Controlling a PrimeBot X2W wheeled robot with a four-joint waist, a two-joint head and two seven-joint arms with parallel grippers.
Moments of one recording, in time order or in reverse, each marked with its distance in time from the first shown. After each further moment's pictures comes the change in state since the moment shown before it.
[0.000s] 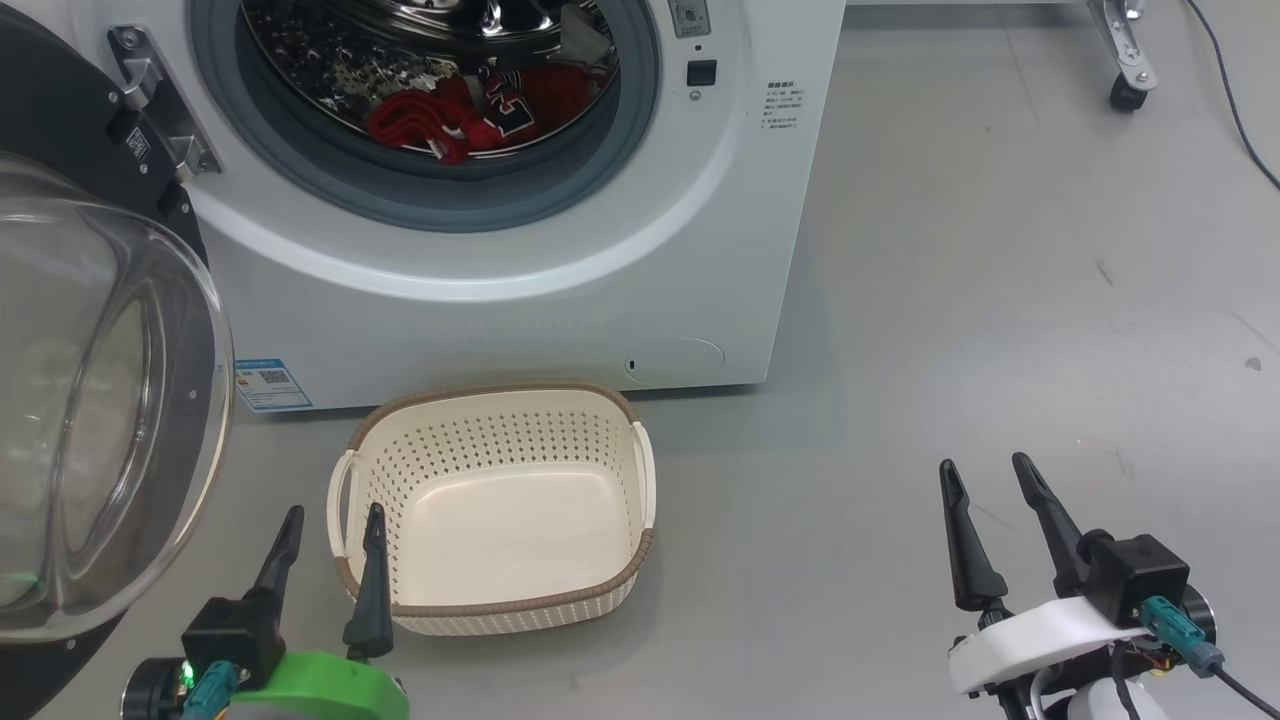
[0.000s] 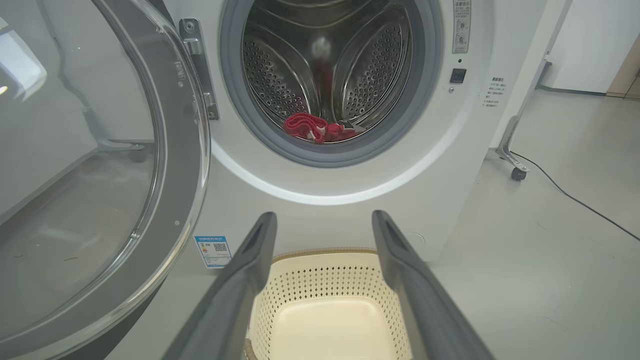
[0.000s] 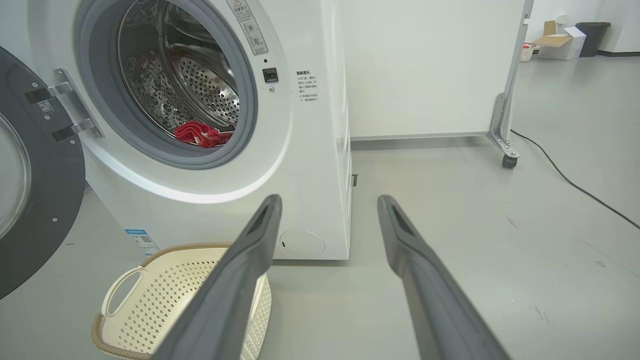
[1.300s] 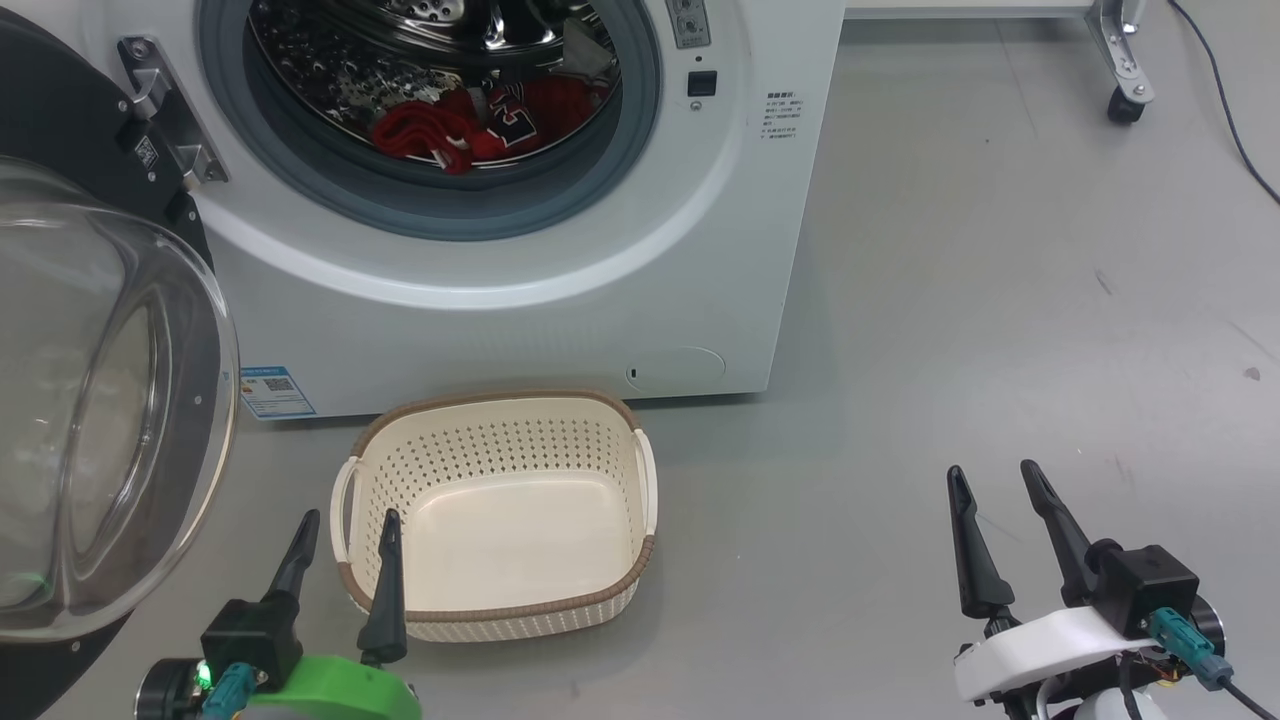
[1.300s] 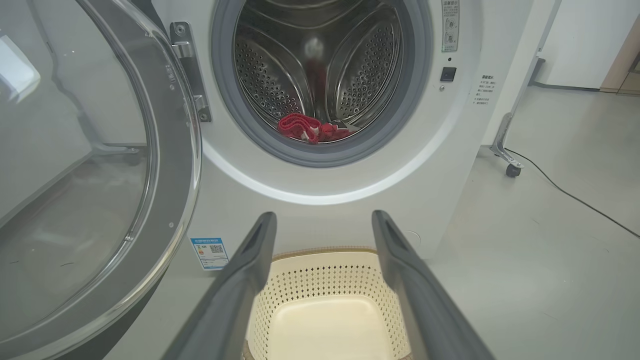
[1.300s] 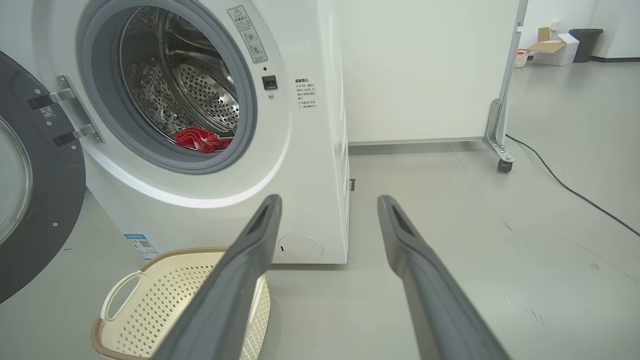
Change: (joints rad) left arm 0.005 0.000 -0.024 0.003 0.008 0.018 0.004; right arm 0.029 0.000 -0.005 -0.030 0.000 -0.017 0.000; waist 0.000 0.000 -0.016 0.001
